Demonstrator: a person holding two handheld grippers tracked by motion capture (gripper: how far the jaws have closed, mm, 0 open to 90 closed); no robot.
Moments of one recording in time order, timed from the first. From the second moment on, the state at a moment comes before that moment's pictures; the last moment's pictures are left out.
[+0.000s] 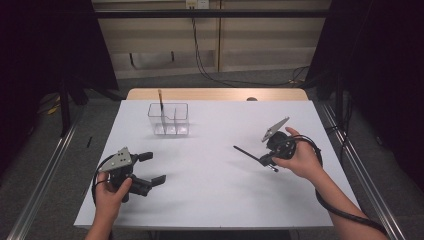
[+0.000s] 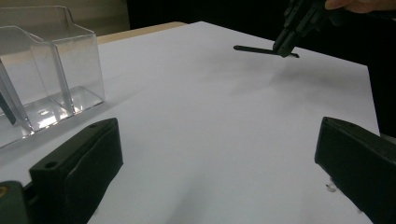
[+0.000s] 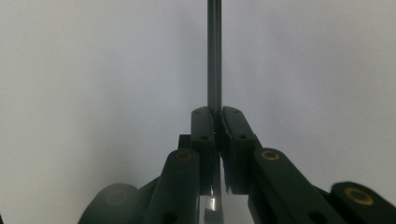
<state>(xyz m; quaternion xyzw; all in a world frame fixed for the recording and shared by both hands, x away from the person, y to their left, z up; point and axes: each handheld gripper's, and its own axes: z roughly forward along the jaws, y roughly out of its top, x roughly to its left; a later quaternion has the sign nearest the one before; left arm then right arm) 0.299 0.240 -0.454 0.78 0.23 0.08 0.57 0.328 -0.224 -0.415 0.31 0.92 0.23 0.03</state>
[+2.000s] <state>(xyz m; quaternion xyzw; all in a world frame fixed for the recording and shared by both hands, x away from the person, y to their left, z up) 0.302 0.219 -0.450 0.79 0.21 0.06 0.58 0.305 -0.161 -0.417 0.21 0.95 0.25 -0.01</state>
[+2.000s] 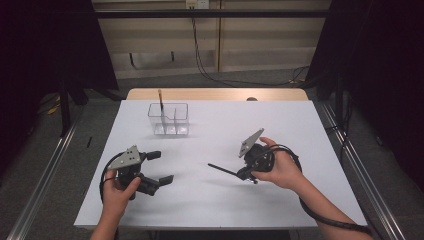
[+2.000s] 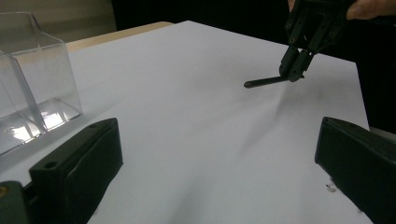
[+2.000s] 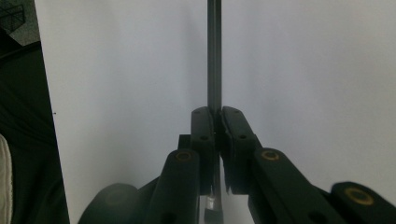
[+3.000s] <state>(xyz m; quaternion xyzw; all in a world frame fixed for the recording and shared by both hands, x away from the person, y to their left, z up) 0.308 0.172 -0.431 0.83 0.14 0.03 0.54 0.302 -0.148 -0.419 0.18 0.95 0.25 -0.02</state>
